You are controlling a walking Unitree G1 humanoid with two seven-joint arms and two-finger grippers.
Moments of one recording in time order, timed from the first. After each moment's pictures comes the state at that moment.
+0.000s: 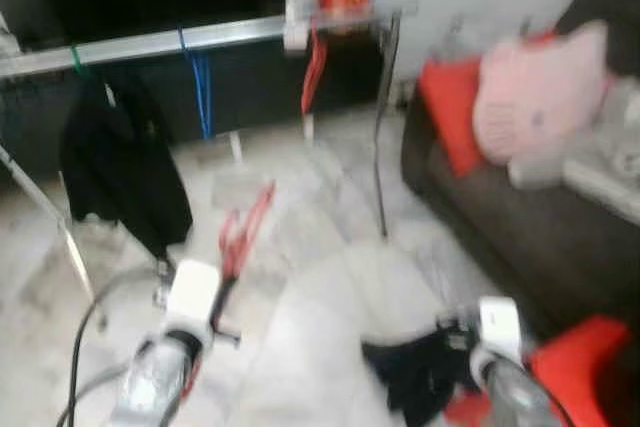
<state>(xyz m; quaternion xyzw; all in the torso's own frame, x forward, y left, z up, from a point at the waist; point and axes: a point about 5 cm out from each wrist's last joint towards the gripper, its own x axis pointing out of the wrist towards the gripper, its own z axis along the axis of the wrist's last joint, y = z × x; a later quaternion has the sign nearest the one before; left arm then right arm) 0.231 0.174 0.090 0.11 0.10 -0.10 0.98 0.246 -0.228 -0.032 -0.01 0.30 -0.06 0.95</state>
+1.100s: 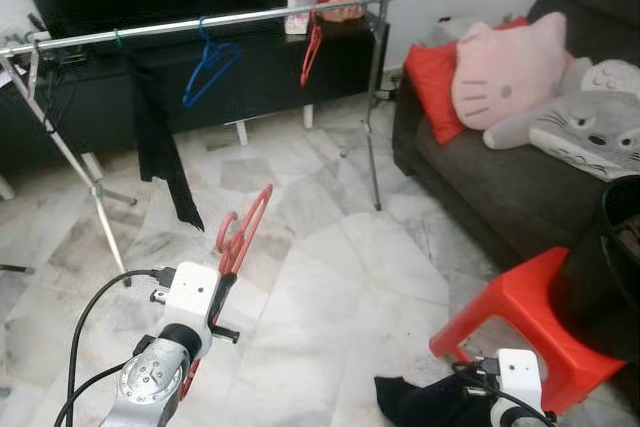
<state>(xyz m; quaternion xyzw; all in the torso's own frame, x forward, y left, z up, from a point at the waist) 0.234 0.171 0.091 0.11 0.10 -0.10 0.98 0.188 -0.252 -0.058 -0.03 0.33 -0.08 0.94</state>
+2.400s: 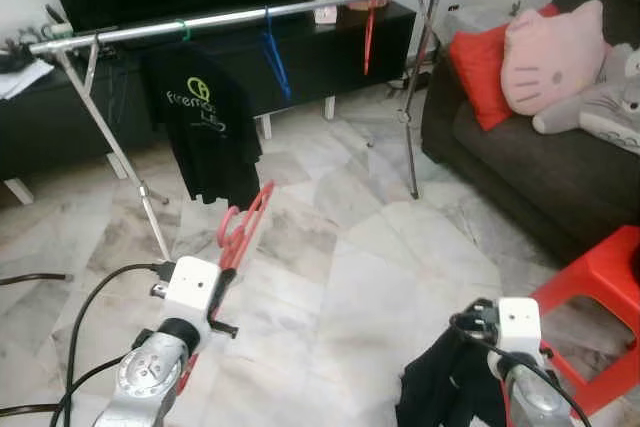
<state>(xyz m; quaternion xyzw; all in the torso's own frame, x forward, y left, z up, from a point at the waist) 0.237 0.174 0.094 0.11 0.10 -0.10 0.98 0.246 -0.251 -0.009 -0.06 0.19 -0.06 0.98</state>
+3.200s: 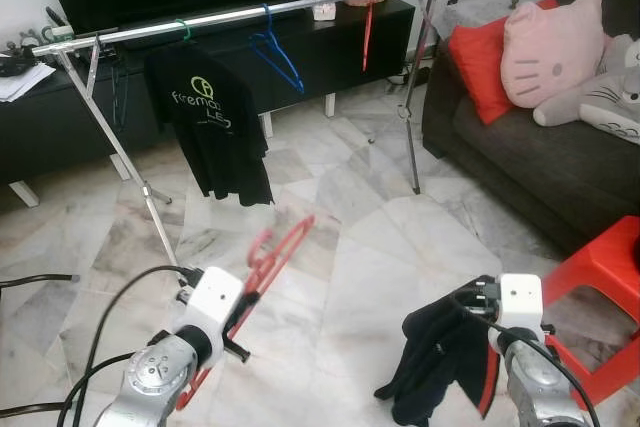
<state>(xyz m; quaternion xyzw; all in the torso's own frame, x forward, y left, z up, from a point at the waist) 0.226 0.151 0.078 0.17 0.19 -0.30 0.92 0.273 -0.252 0.014 -0.06 0.19 -0.09 0.98</state>
